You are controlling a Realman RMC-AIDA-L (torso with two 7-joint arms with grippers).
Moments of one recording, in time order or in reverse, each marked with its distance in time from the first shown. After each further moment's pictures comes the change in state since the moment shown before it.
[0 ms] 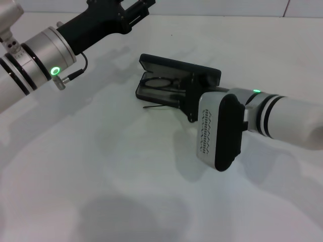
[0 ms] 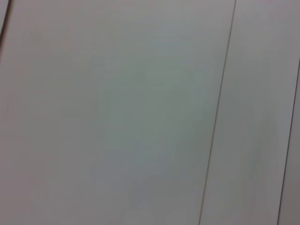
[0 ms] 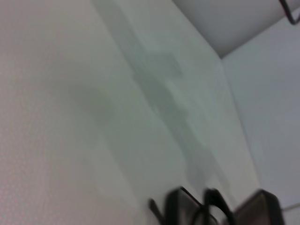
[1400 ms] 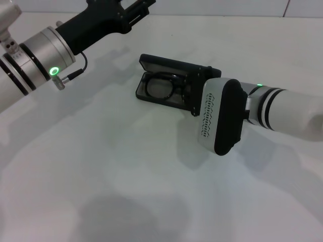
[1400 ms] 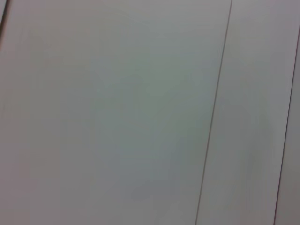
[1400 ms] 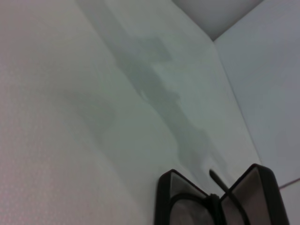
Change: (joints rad) left arm 0.005 0.000 0.000 0.006 -0.001 0.017 -0.002; right arm 0.059 0.000 0.012 0.088 0.126 0.010 0.000
